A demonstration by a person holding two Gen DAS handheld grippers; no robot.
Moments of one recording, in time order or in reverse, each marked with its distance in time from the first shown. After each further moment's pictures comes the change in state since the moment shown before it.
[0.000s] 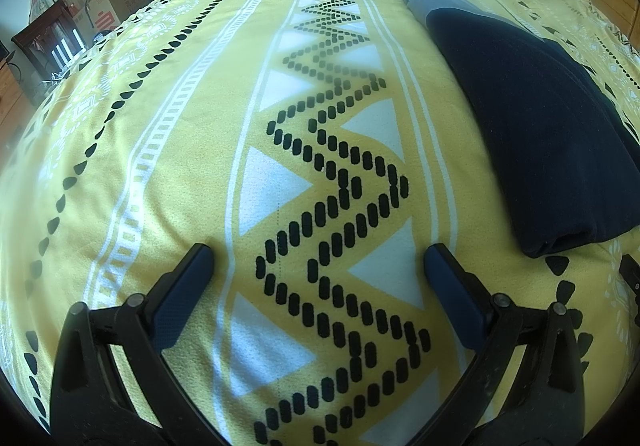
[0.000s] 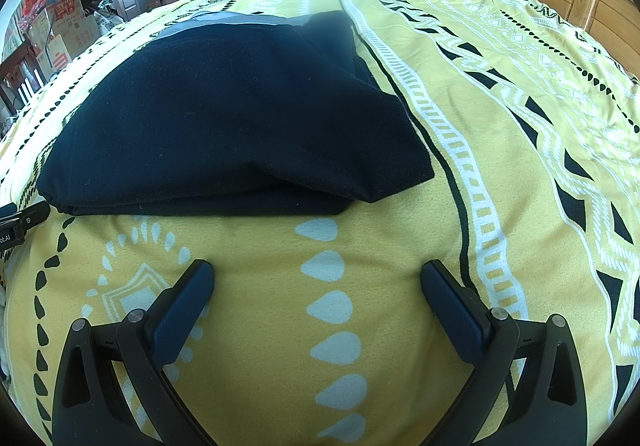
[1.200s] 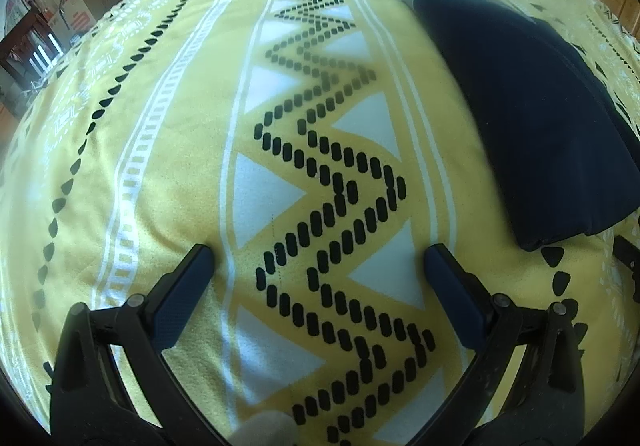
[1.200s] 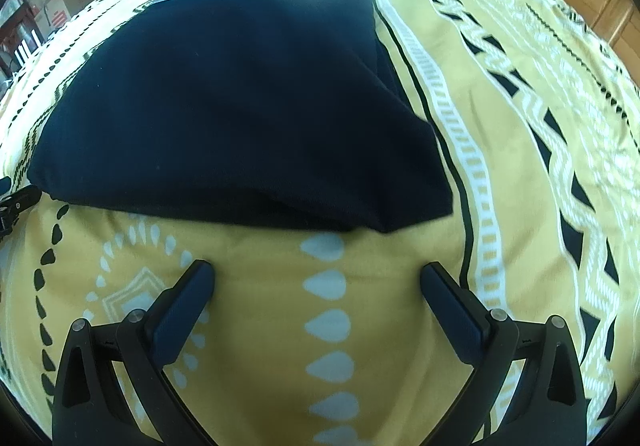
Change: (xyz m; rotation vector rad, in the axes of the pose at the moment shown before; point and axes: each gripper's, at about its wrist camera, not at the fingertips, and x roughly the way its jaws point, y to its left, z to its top) left arm 0.009 0.003 0.017 0.068 0.072 -0.038; right arm 0.009 0.012 0.028 -0.096 0.153 -0.024
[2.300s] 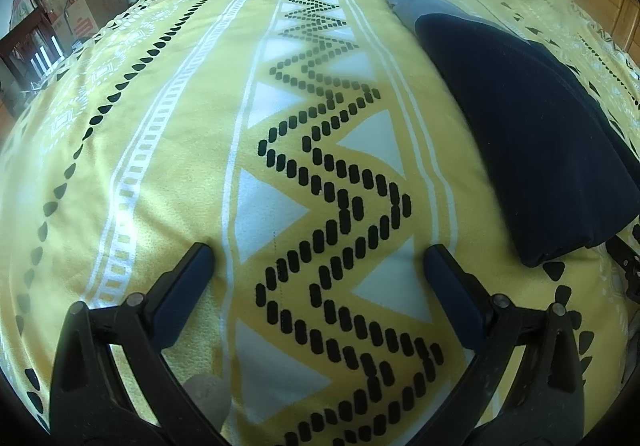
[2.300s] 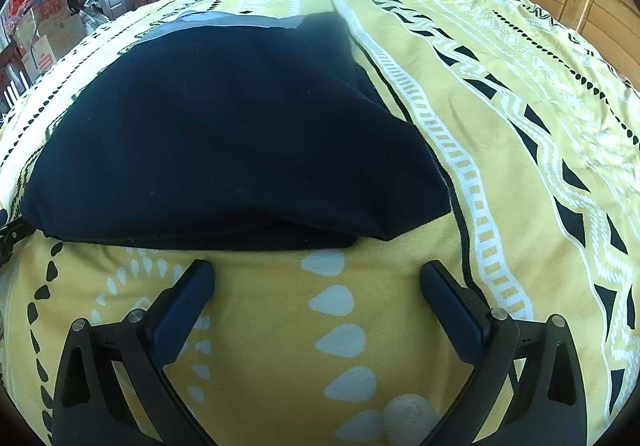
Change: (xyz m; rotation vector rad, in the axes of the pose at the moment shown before) left arm -0.002 0.009 -0.012 -0.029 -0.085 -0.040; right arm 0.002 -0.002 -0.008 0.115 -0.137 -0.024
